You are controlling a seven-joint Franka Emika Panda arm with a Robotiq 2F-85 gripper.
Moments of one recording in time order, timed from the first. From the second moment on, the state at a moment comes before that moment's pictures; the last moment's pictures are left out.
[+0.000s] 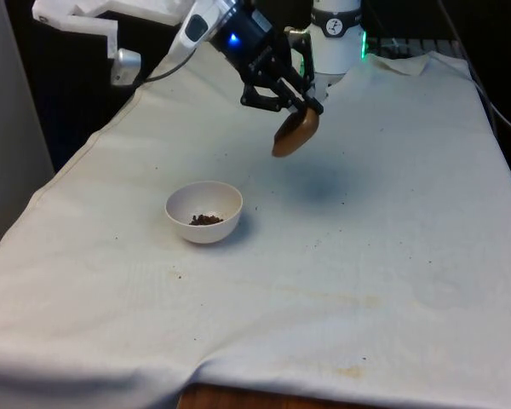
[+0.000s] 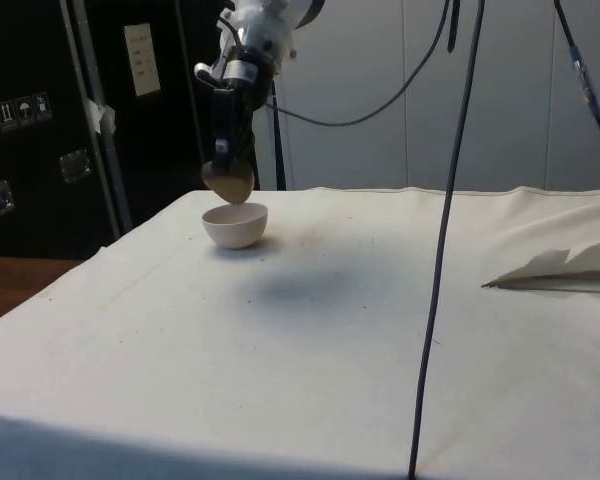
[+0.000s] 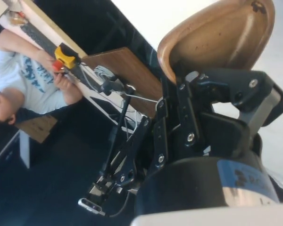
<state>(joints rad) 0.10 0.48 -0.46 -1.81 1.00 1.80 -0.91</state>
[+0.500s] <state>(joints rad) 0.10 0.45 -0.43 -1.85 0.91 1.88 -0.93</state>
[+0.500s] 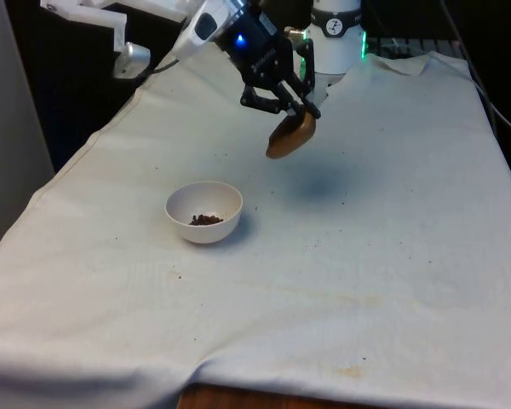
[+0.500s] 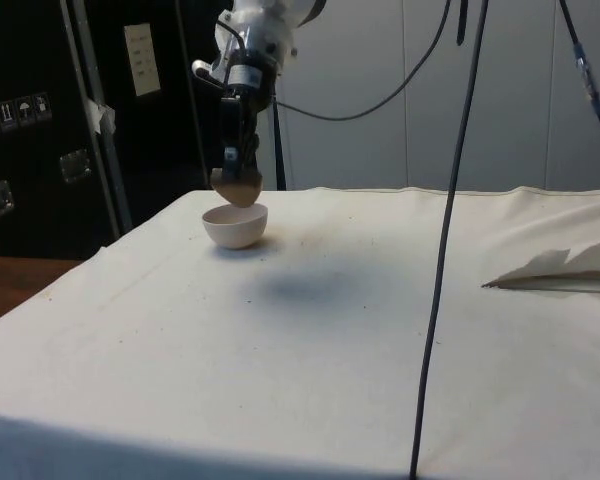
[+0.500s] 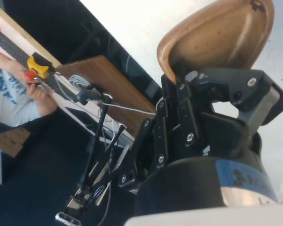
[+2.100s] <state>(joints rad) 0.10 0.33 -0.32 -2.06 0.68 2.19 -1.00</state>
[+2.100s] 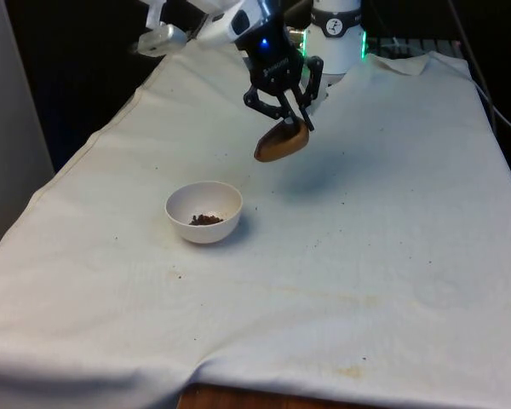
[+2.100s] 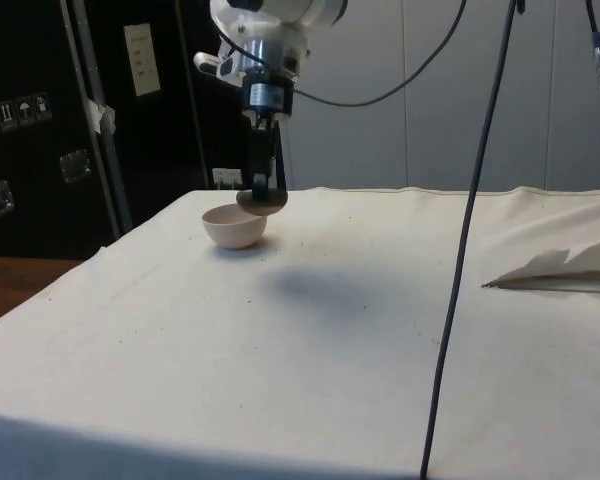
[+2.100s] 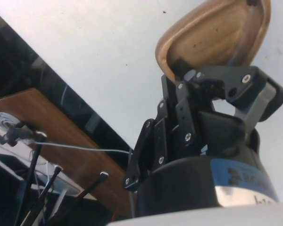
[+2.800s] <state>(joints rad) 0.10 0.29 -0.26 -2.14 0.60 2.34 -0.98</state>
